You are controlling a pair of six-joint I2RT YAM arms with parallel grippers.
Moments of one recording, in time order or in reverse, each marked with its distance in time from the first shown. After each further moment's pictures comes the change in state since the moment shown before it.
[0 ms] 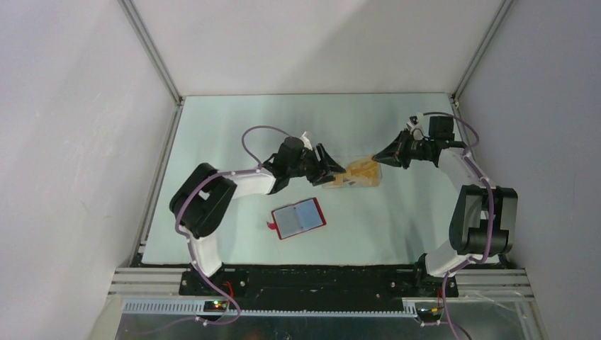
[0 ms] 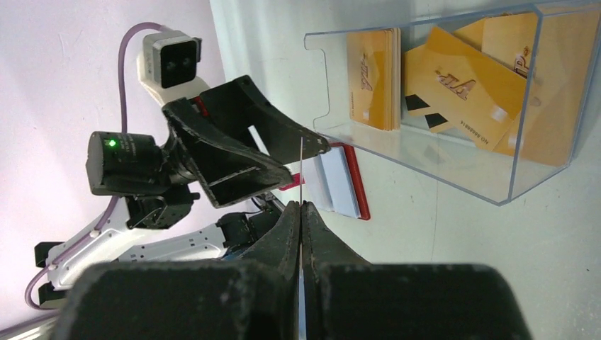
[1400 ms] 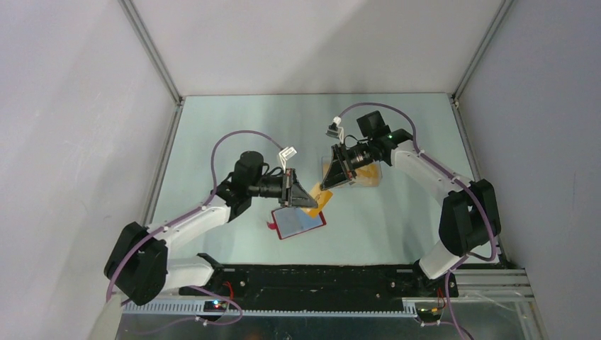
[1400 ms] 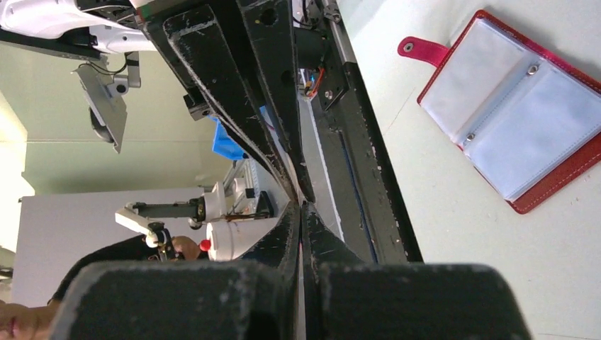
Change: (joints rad) left arm 0.062 -0.634 -0.345 -0.170 0.451 0.307; right arm 0.543 0.044 0.219 -0.266 -0.248 -0.388
